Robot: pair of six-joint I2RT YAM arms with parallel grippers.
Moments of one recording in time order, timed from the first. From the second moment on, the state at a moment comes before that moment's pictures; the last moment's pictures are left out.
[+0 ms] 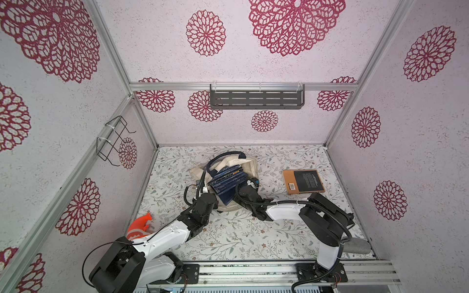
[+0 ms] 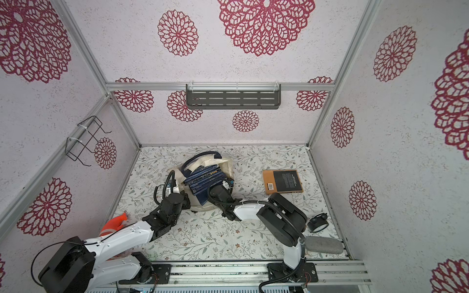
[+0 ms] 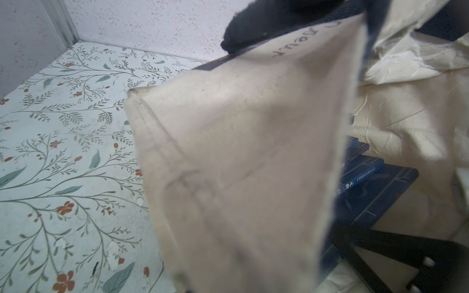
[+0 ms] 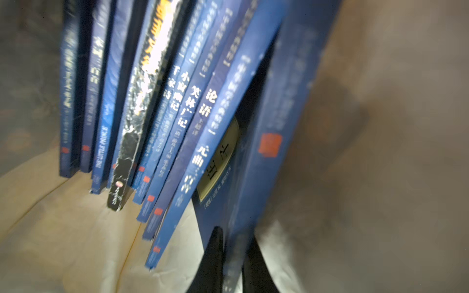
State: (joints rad) left arm -0.65 1.19 0.46 0.20 -0.59 -0.47; right arm 0.92 1.82 0.94 0.30 0.26 1.23
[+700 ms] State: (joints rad) left arm -0.66 1.19 0.47 0.19 -0.59 -0.47; right arm 0.92 1.67 0.85 0.29 0.26 1.14
